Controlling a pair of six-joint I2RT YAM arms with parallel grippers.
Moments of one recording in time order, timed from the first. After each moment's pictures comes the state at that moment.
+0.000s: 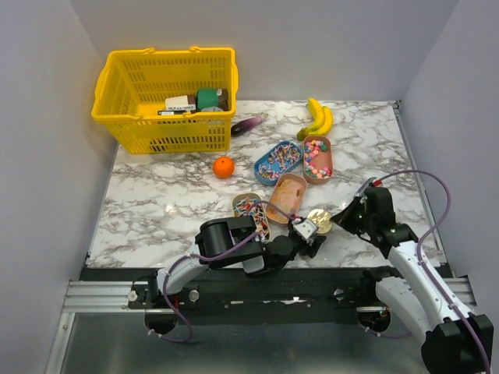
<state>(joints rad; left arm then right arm) -1.29 2.29 0.81 1.42 -0.36 -0.11 0.19 0.80 0.46 -0.50 -0.12 0.73</state>
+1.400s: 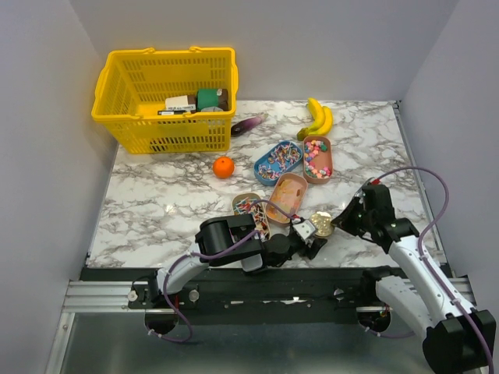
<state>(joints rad) -1.26 2.29 0.80 1.43 -0.26 -0.12 0.20 0.80 0.52 -0.61 -0.08 0.73</state>
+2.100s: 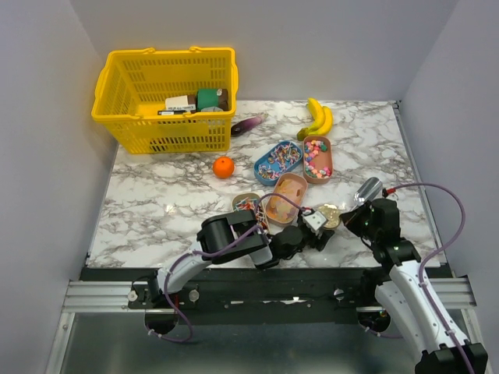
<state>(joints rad) -1.23 2.32 0.95 1.27 -0.29 -0.12 0.16 0.57 0.31 -0.39 -0.03 0.77</state>
